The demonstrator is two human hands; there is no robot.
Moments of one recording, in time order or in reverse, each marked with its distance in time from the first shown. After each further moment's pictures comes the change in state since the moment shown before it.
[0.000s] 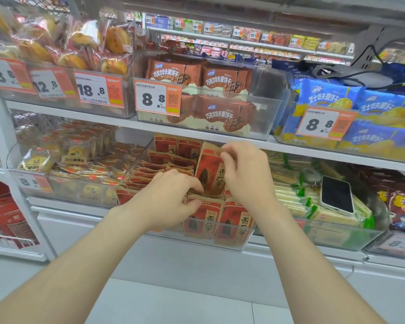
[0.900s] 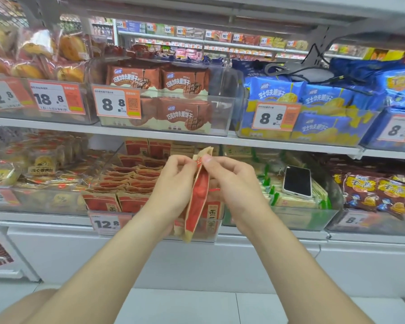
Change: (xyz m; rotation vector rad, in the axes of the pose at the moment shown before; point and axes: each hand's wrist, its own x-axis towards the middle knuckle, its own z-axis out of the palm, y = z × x) left_hand 0.016 0.109 0.011 -1.177 0.286 -0.423; right_hand -0.047 -0.014 -0.074 1.028 -0.168 0.678
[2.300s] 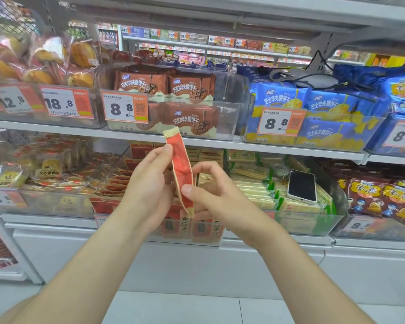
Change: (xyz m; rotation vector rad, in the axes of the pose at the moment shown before) left_hand 0.002 0.013 -0.036 -0.479 0.016 0.004; right_hand -0.003 0.014 0.003 -0.214 -0.386 0.025
